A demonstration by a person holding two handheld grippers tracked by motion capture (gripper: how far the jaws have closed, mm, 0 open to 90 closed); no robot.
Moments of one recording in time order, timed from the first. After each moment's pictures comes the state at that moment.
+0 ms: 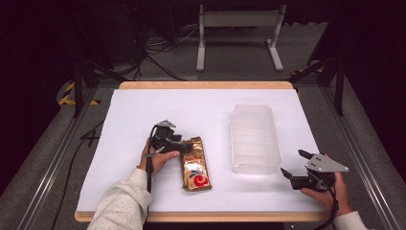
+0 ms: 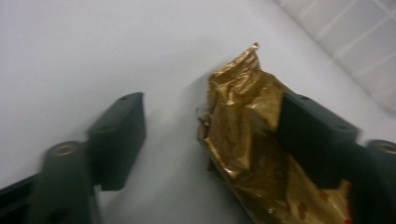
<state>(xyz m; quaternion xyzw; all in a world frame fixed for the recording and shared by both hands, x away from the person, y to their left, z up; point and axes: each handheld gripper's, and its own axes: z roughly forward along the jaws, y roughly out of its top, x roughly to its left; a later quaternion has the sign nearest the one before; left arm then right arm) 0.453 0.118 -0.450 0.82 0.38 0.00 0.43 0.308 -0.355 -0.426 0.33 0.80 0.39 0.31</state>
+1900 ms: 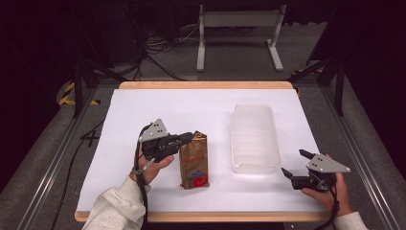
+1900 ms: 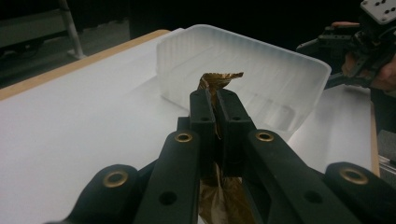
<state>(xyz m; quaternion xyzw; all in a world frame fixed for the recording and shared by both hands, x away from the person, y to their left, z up) 0.371 0.120 -0.356 0.79 0.23 0.12 0.56 0.306 -0.356 -0.424 0.33 0.80 0.39 0.32</state>
